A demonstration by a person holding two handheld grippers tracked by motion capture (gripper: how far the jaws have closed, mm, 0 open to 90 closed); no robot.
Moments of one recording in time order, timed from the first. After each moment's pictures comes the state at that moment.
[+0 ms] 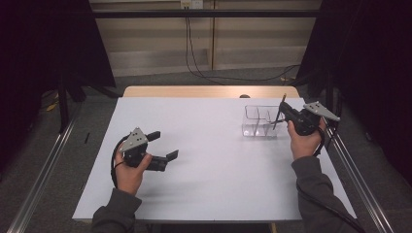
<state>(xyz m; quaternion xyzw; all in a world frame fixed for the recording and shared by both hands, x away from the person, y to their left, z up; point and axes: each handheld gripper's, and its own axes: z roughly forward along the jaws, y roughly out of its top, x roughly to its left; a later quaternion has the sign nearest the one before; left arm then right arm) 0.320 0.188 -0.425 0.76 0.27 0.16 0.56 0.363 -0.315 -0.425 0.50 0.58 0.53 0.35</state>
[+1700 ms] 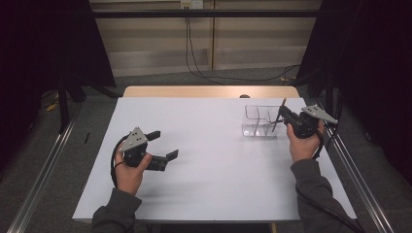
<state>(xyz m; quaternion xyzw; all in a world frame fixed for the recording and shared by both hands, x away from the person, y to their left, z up) 0.319 0.188 -0.423 0.76 0.27 0.16 0.56 0.359 -0.312 -0.433 0.52 0.58 0.52 0.35</state>
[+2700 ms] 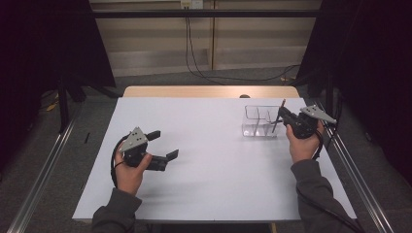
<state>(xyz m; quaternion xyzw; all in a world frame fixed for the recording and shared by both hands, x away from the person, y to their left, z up) 0.319 0.188 -0.422 0.76 0.27 0.16 0.57 0.359 -0.312 -0.435 0.52 0.60 0.51 0.35</state>
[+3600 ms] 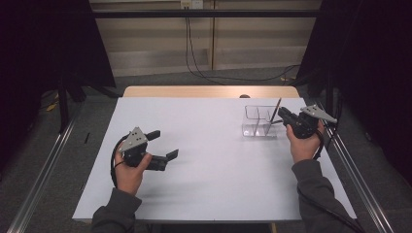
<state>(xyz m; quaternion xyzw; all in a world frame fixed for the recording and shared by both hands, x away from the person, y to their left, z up) 0.319 0.188 -0.422 0.76 0.27 0.16 0.57 0.359 -0.313 -0.433 0.52 0.60 0.51 0.34</state>
